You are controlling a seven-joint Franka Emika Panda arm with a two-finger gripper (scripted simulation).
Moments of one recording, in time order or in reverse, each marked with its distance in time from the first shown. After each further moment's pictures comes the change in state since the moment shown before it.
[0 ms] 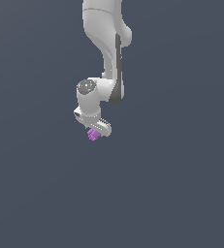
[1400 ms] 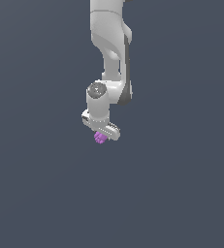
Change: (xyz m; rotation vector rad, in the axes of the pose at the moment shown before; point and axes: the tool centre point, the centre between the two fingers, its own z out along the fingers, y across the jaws) arm -0.001 -0.047 -0.001 0.001 0.002 0.001
